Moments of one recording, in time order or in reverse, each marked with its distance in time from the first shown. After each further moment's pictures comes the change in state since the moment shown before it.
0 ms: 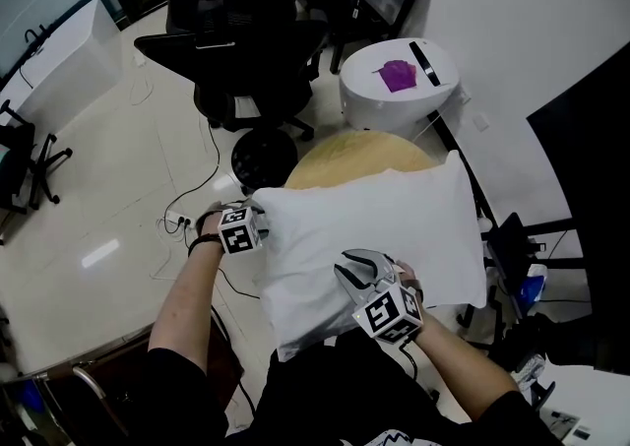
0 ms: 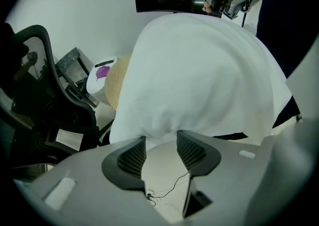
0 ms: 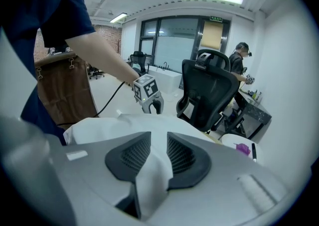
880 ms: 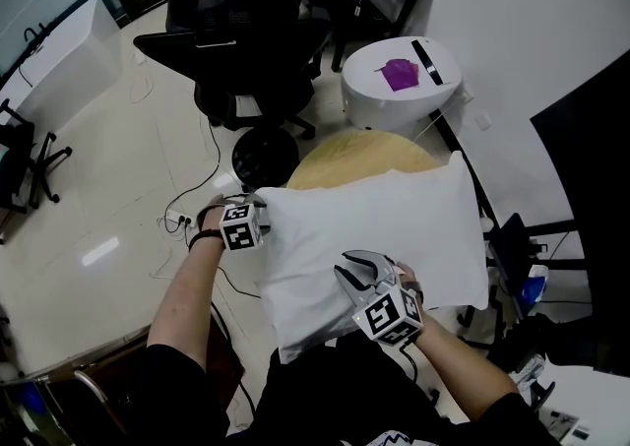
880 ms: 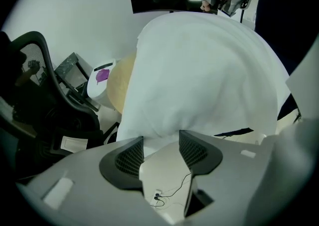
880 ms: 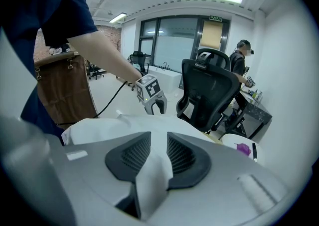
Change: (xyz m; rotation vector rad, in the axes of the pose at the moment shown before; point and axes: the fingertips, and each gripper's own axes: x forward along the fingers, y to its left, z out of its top) left arm 0.000 0.016 0.002 0.053 0.002 0.017; right arm 0.007 -0.001 0.002 0.008 0.002 0.000
